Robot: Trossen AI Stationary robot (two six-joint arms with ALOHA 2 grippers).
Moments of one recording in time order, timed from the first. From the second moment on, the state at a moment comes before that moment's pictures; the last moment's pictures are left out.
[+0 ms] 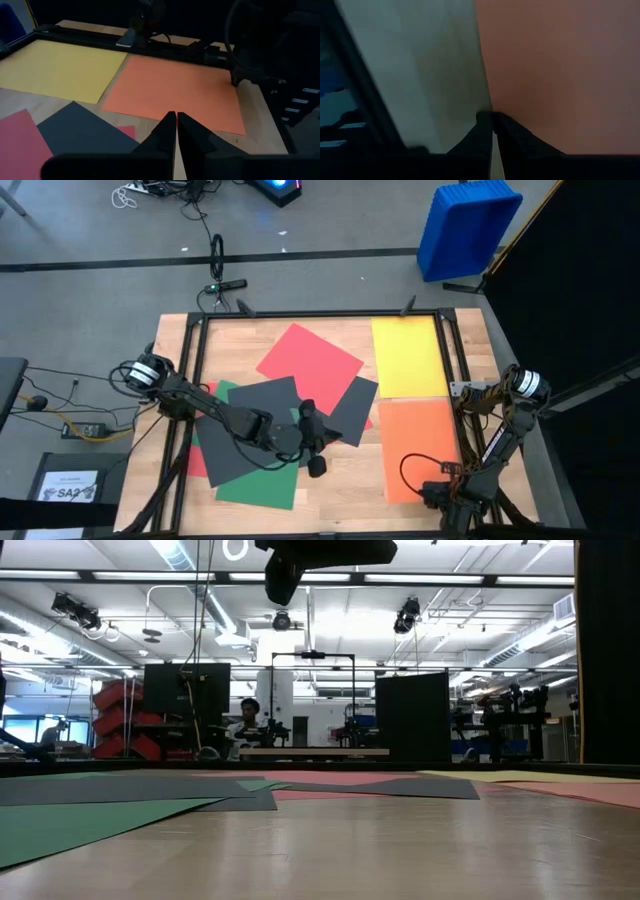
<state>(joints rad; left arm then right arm) -0.41 1.69 1.11 0.22 -0.50 -0.32 1.15 1.74 0.97 -0.72 -0.12 1.31</state>
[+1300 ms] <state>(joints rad) -0.41 1.69 1.11 0.24 -0.48 -0.30 0.35 1.59 0.96 -0.68 0.28 0.62</state>
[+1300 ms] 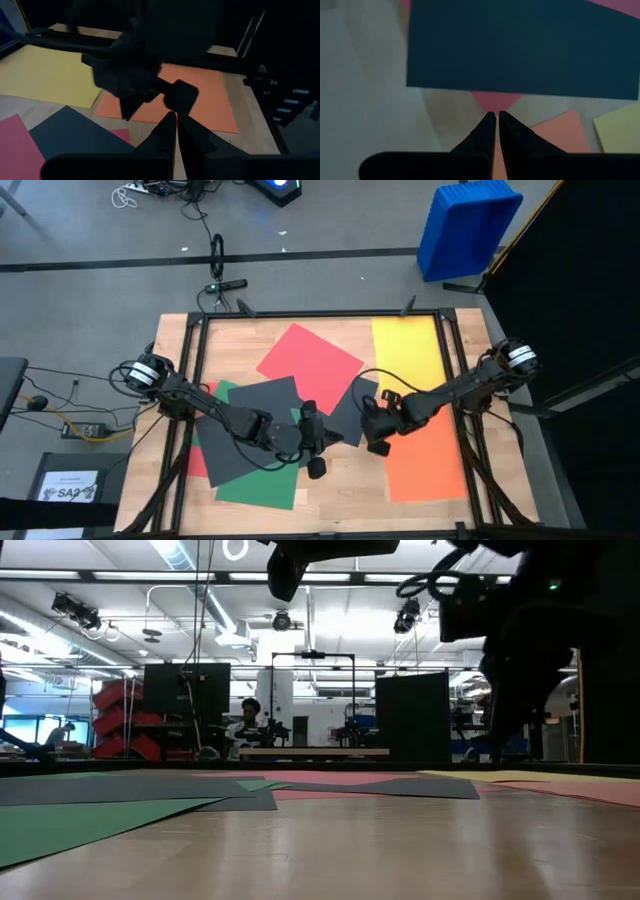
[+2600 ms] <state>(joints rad) -0.41 1.69 1.11 0.24 -0.46 -0.30 0.24 1.55 0.75 -0.58 0.20 0.71</state>
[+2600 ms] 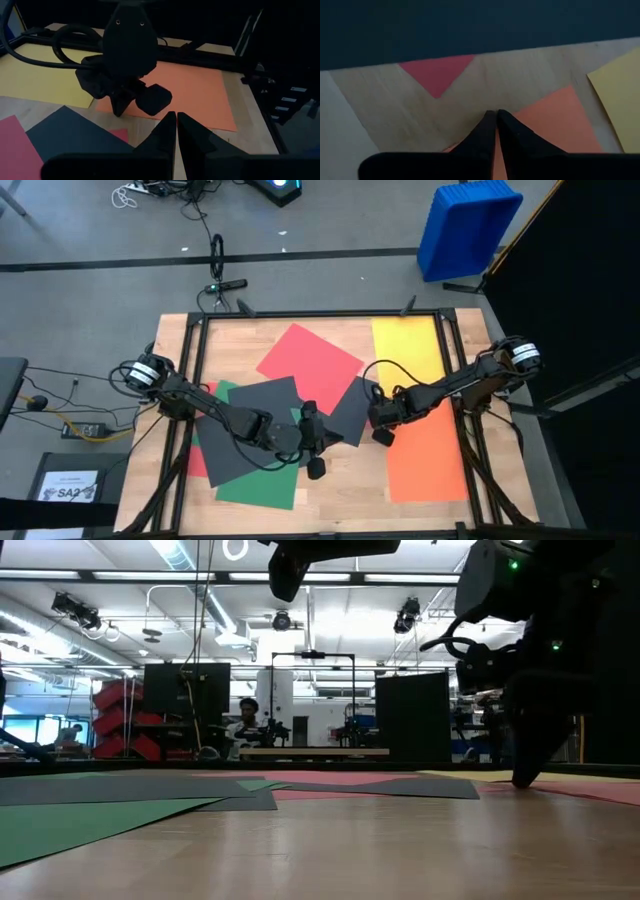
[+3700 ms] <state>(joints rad) -0.34 1.69 1.11 0.23 -0.38 -0.25 0.31 1.16 0.80 -0.53 0.40 0.56</state>
